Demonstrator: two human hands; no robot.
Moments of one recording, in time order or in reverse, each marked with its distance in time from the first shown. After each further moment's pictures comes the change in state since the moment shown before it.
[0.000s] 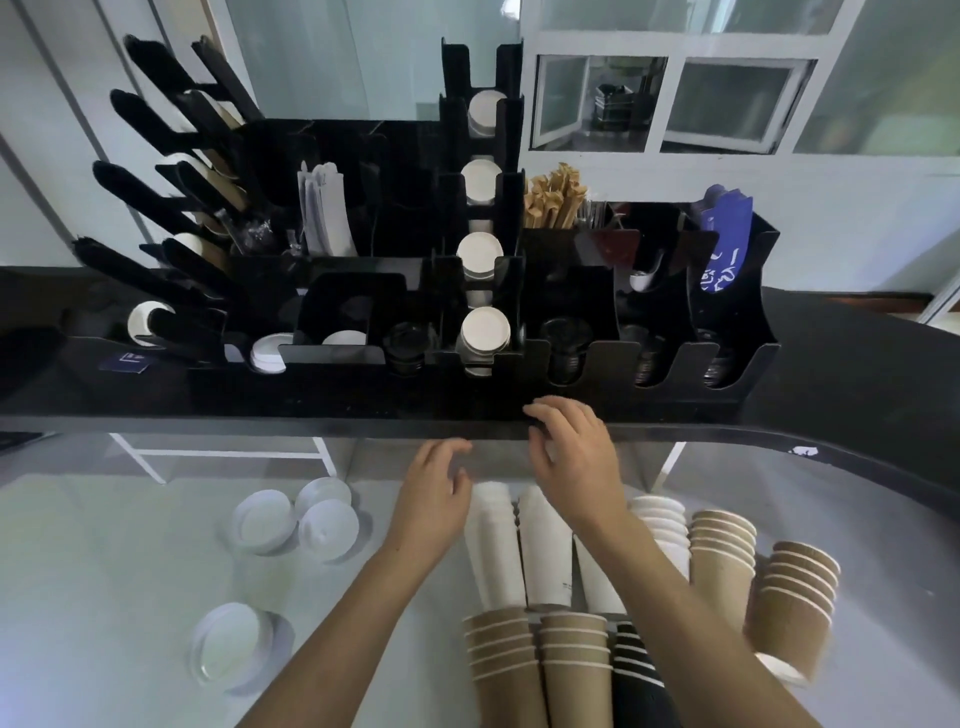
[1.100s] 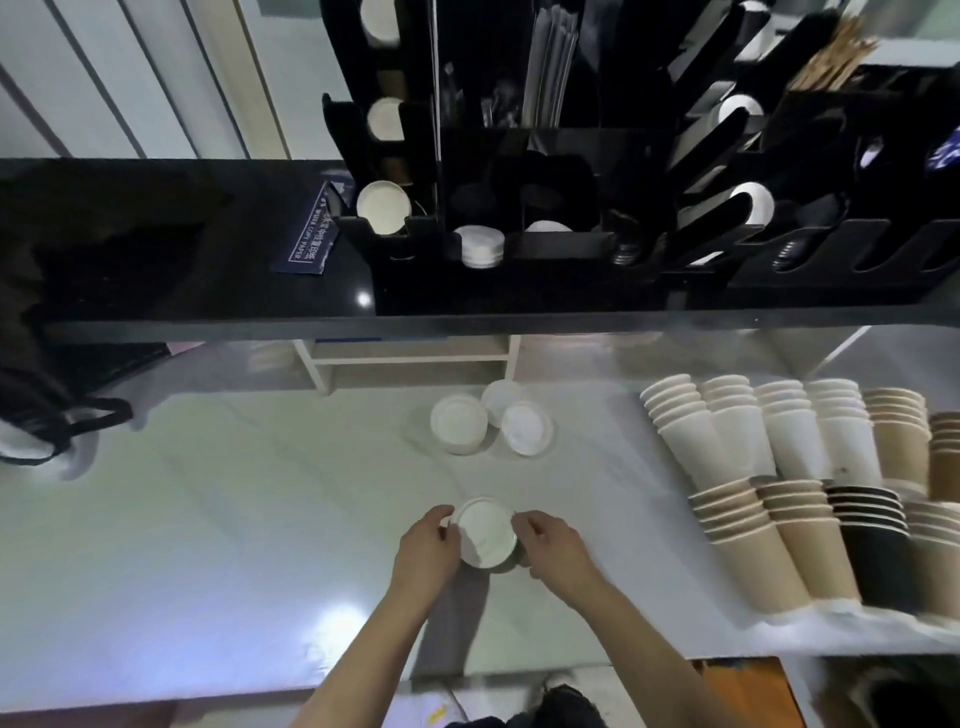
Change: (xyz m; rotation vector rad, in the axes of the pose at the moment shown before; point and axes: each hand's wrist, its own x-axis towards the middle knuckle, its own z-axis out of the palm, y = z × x) left_hand -0.122 -0.315 -0.192 0.036 -0.348 -0.490; right_hand -0.183 -0.302 0.223 0.416 -0.723 1.036
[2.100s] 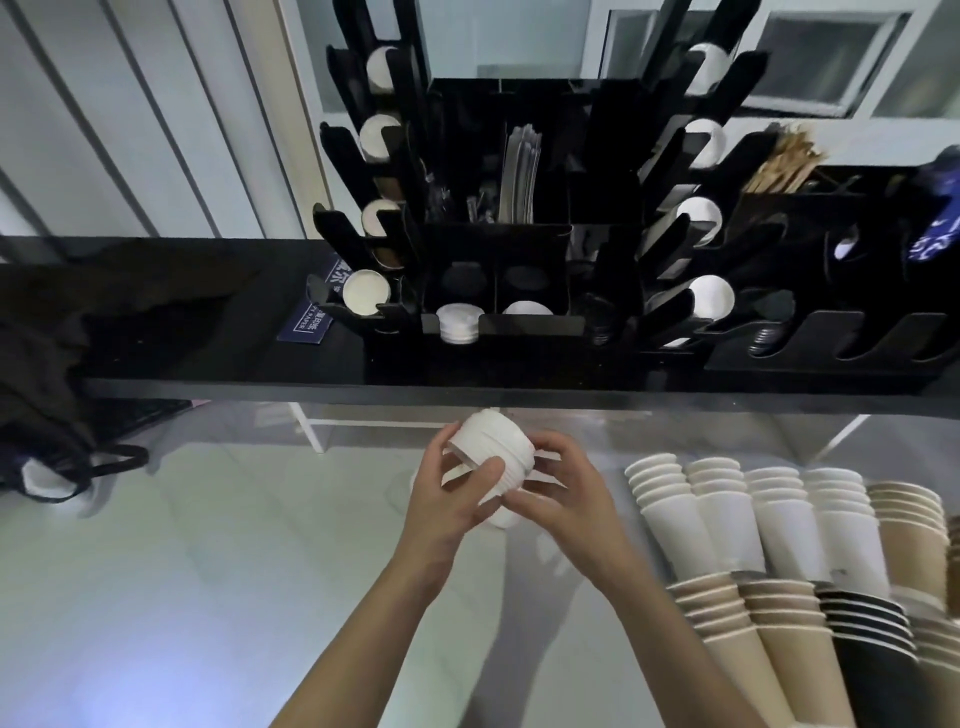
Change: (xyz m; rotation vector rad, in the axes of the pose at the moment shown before) left_hand -0.038 0.184 -0.042 -1.013 0.052 0.272; right_hand -0.012 -0.122 -0.141 0.437 -0.018 -0.558
